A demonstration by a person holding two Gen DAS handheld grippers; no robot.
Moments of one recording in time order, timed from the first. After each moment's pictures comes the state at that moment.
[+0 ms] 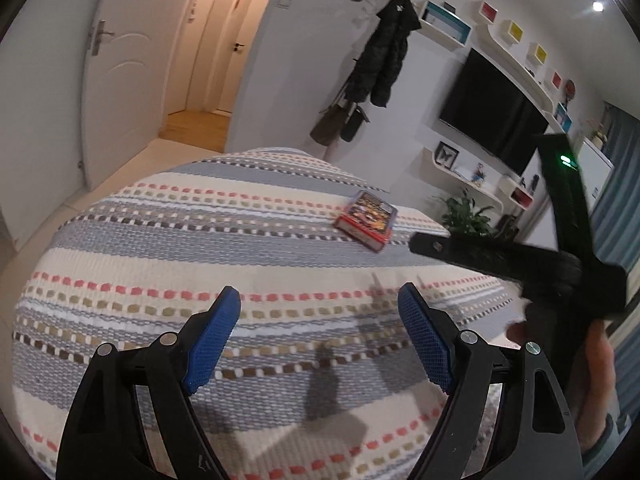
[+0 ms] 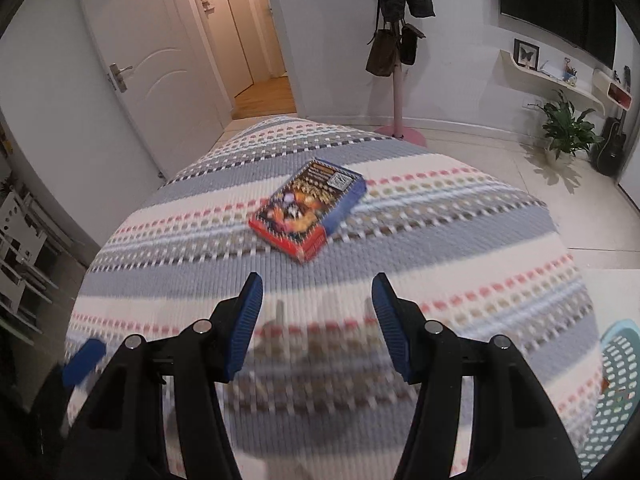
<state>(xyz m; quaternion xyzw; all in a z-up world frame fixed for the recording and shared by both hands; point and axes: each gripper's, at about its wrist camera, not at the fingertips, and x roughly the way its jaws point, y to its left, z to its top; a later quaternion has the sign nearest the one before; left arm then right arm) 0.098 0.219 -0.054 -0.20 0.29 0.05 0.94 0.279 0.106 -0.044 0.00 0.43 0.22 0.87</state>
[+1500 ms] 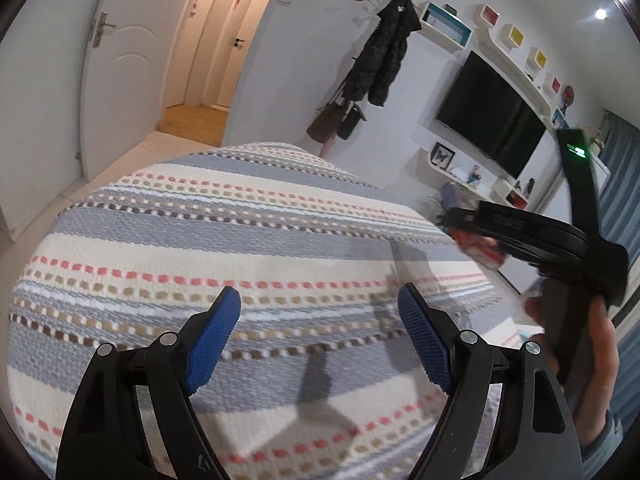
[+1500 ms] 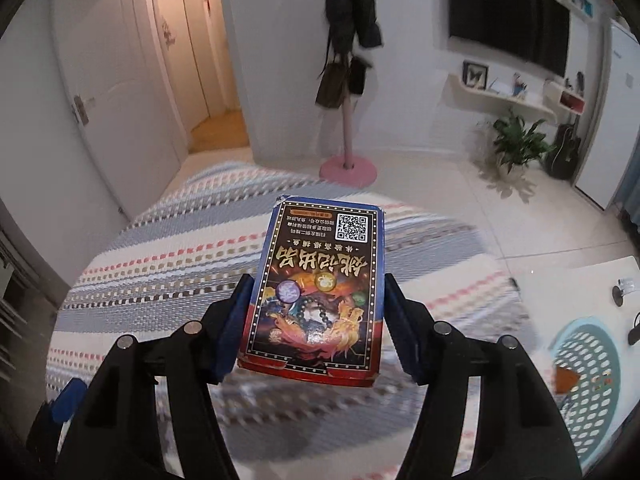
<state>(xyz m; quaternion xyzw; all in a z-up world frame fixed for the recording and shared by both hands) 0.089 0.204 -0.045 -0.21 0.29 0.03 0.93 0.262 0.057 -0.006 0.00 0.37 0.14 0.92</state>
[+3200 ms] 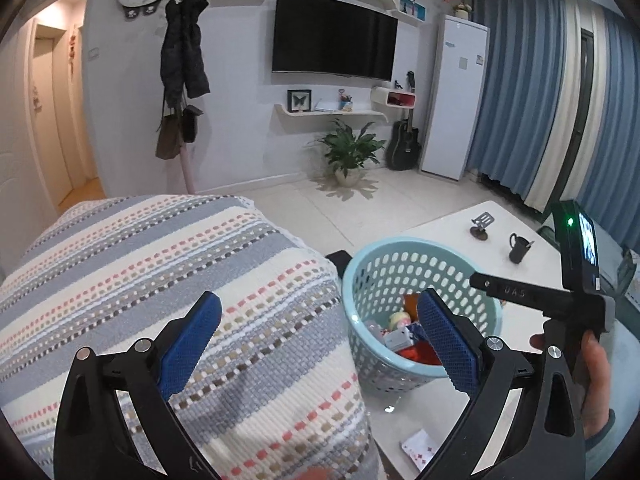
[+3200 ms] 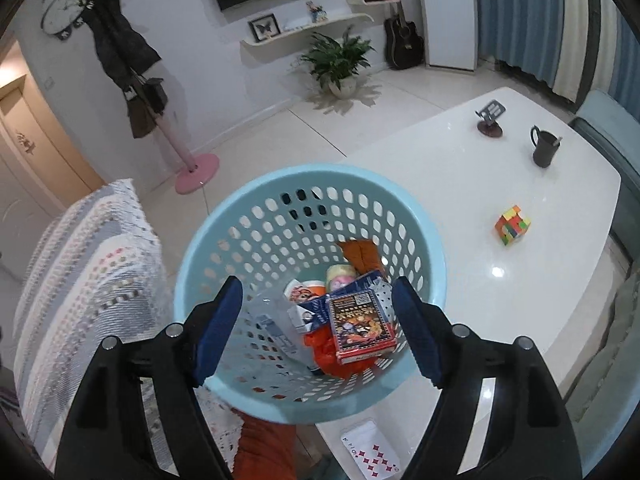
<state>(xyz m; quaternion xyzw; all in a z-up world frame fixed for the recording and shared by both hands) 0.098 -0.106 -0.026 0.01 0.31 -0.15 0.94 0.133 -0.354 -0.104 0.18 0.42 -0.08 0.88</state>
